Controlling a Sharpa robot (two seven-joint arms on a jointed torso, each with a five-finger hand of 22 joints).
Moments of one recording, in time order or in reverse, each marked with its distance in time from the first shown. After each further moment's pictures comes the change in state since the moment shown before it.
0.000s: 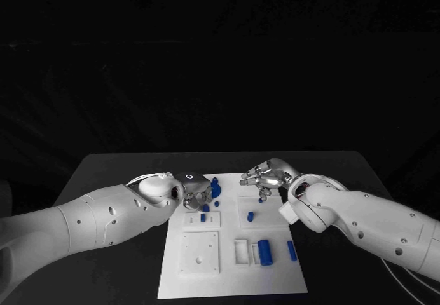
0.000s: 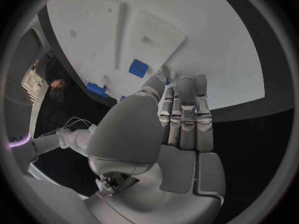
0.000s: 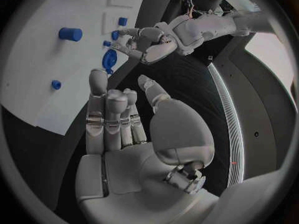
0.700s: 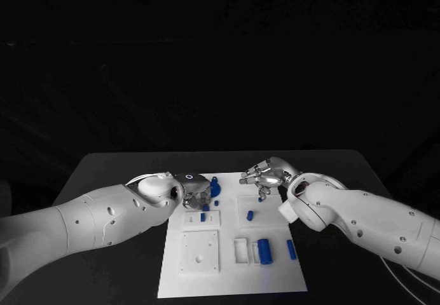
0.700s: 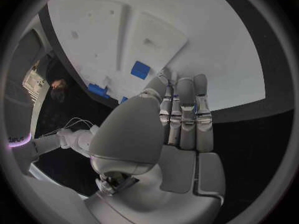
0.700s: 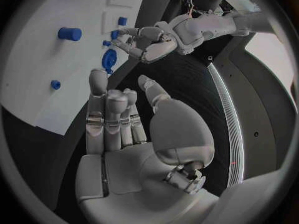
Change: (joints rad) left arm -0.001 -0.005 -0.004 0.009 -0.001 0.003 0.006; left_hand -0.006 0.065 -0.028 -0.005 0.008 0.090 -0.002 -0.002 -0.001 0.030 -0.020 0.073 0.002 -0.008 -0.006 0.045 0.014 -0.011 0.009 -0.006 -0.011 0.000; right arm 0.000 0.000 0.000 -0.001 0.000 0.000 0.002; right_hand 0.000 0.000 -0.003 0.003 0.004 0.000 0.000 0.000 0.000 0.000 0.000 0.000 0.000 0.000 0.000 0.000 0.000 0.000 0.000 0.000 0.000 -0.001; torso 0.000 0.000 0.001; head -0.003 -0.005
